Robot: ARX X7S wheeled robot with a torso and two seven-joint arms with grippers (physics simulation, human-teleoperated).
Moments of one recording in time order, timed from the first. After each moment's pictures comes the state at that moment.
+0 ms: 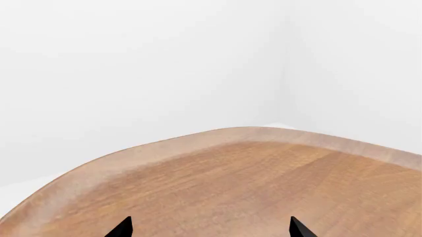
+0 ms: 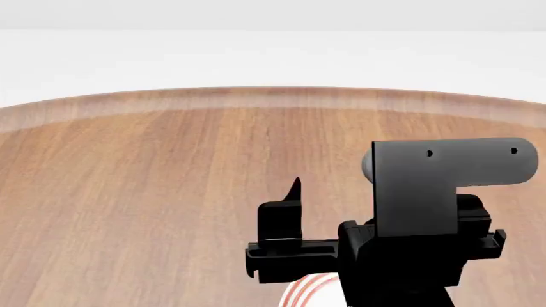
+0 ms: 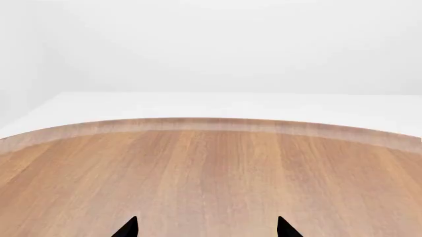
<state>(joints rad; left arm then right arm) 0.25 -0.20 -0.07 0.12 -0.18 0.19 -0.90 0.82 0.48 -0.13 -0.63 1.84 1.18 1.38</state>
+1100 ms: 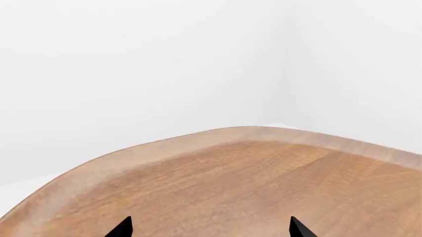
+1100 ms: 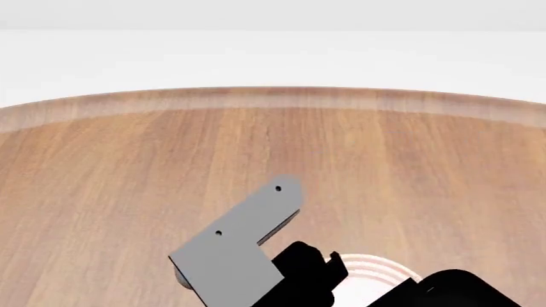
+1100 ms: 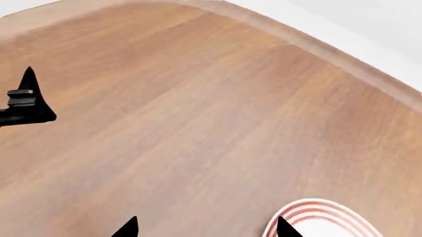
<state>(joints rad) 0.25 -0.21 -0.05 0.12 -0.20 0.20 -0.92 1.05 0.49 -0.59 -0.52 2.18 1.29 1.22</state>
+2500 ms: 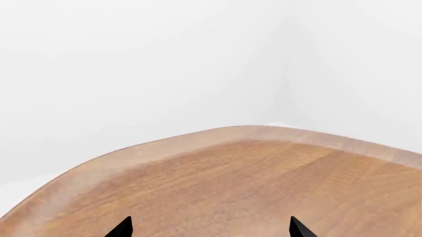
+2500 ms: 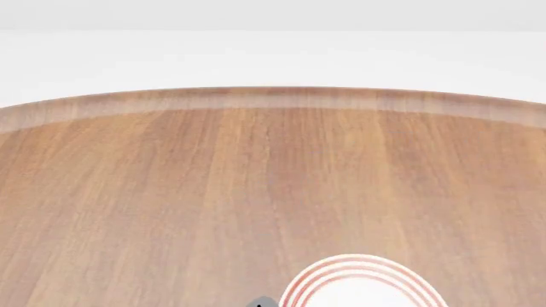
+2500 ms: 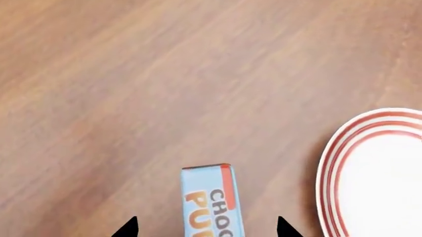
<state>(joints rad) 0.25 -0.23 -0.03 0.11 -0.21 0.20 -0.95 0.71 0.48 -0.72 -0.46 1.74 1.34 0.92</state>
